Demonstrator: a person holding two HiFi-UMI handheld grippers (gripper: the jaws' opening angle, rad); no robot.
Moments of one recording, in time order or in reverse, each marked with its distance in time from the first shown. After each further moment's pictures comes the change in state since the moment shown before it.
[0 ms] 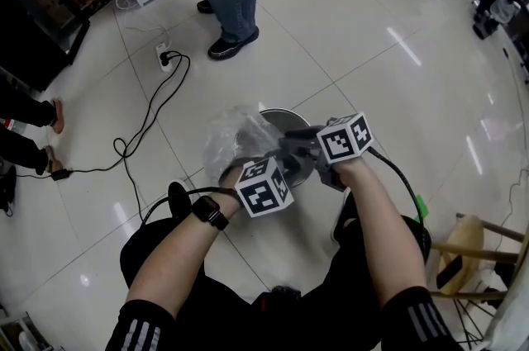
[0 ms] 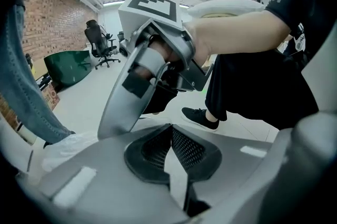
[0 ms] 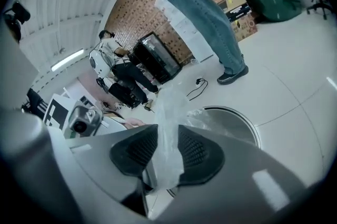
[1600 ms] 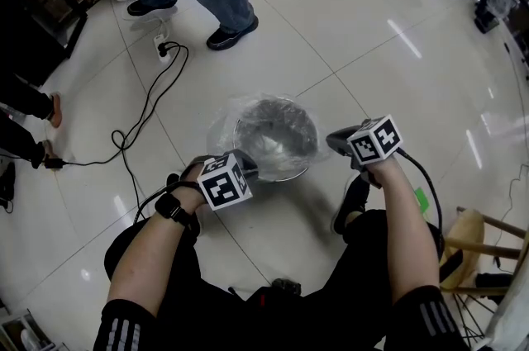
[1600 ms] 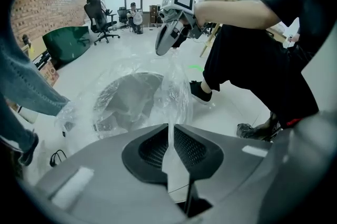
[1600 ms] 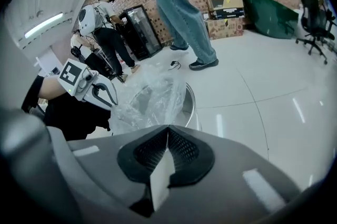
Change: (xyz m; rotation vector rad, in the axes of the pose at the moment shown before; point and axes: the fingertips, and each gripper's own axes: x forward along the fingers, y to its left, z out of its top) left arm -0.036 -0.007 -0.108 -0.070 0.225 -0.055; right arm -0.079 -0.079 -0.072 -0.098 0.242 -0.320
